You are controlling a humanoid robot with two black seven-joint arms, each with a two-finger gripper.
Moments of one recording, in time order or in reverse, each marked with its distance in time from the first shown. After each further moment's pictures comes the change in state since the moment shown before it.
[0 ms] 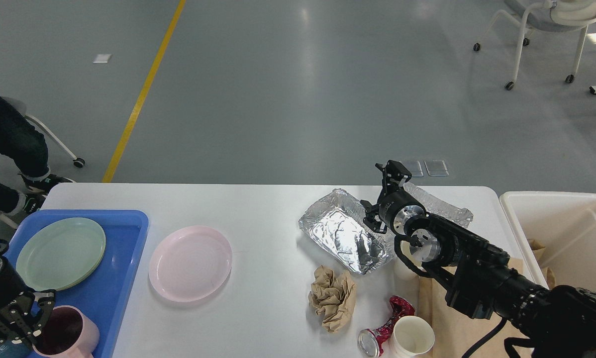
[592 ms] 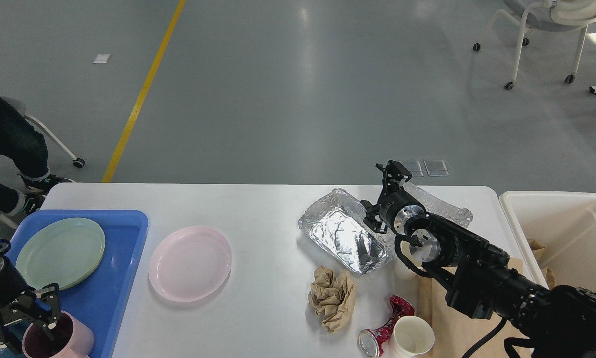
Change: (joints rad) left arm -0.001 -0.007 0.005 0.000 0.002 0.000 -0.004; right arm 0.000 0.000 0.000 -0.001 0.000 0.000 0.000
